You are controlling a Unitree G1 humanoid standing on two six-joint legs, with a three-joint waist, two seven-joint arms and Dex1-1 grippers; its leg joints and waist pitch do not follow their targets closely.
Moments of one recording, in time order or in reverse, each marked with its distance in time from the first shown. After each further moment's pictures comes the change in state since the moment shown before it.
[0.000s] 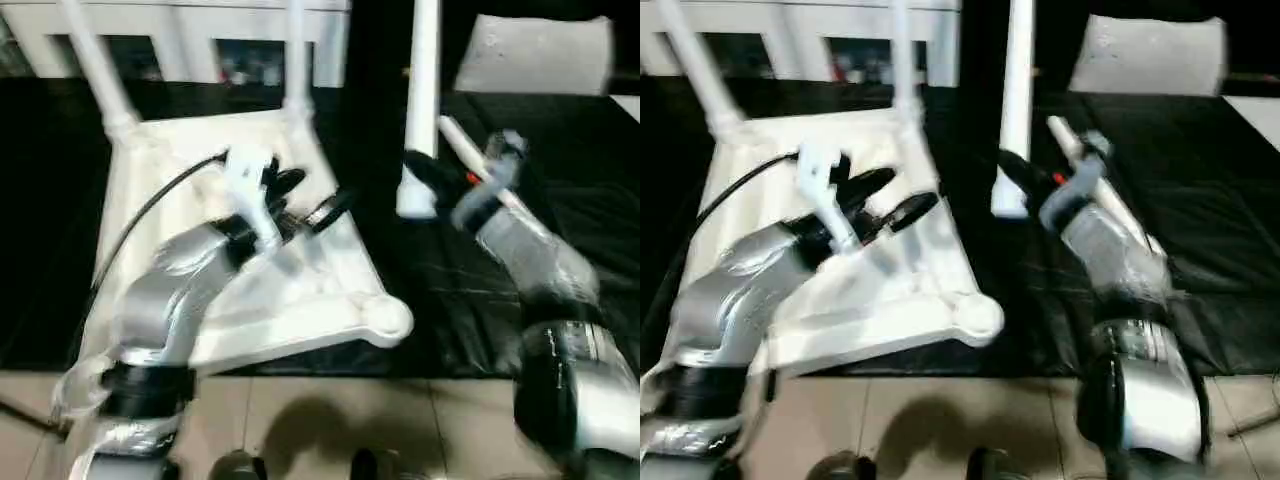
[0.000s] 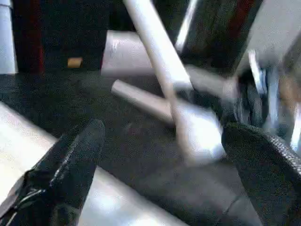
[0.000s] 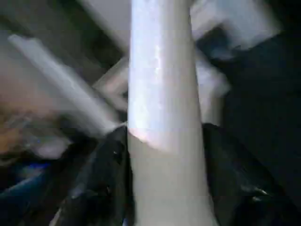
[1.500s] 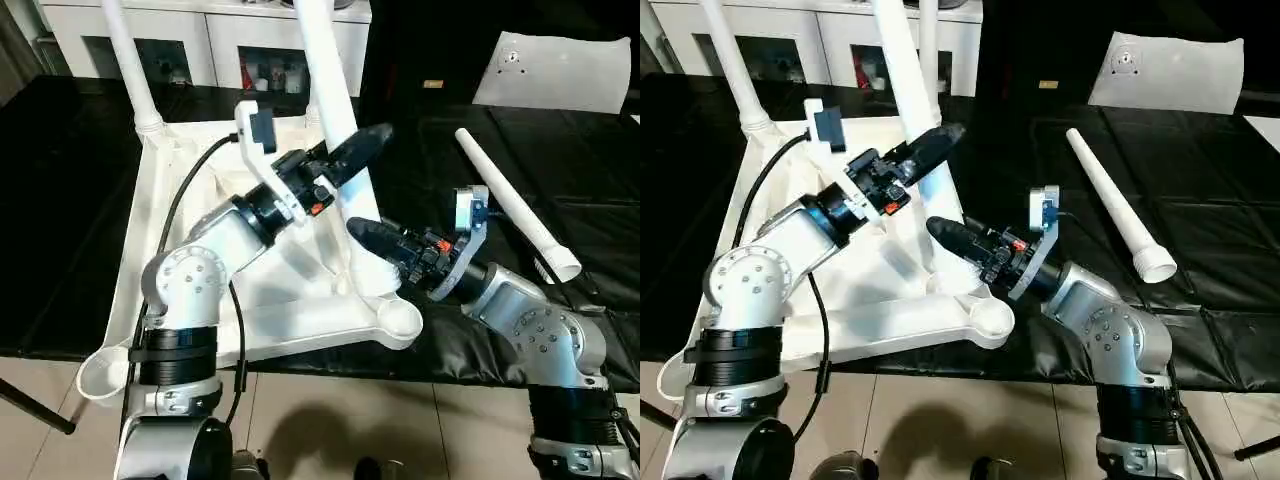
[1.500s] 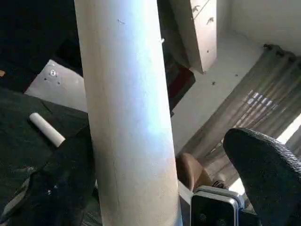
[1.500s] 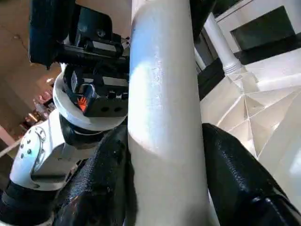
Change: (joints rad) left arm -0.092 -0.103 0.139 0.062 -0.357 0.177 0.016; right arm 0.281 -0.020 0.281 -0.512 0.126 0.190 0.076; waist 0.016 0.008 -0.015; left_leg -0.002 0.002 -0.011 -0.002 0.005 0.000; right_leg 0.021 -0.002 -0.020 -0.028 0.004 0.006
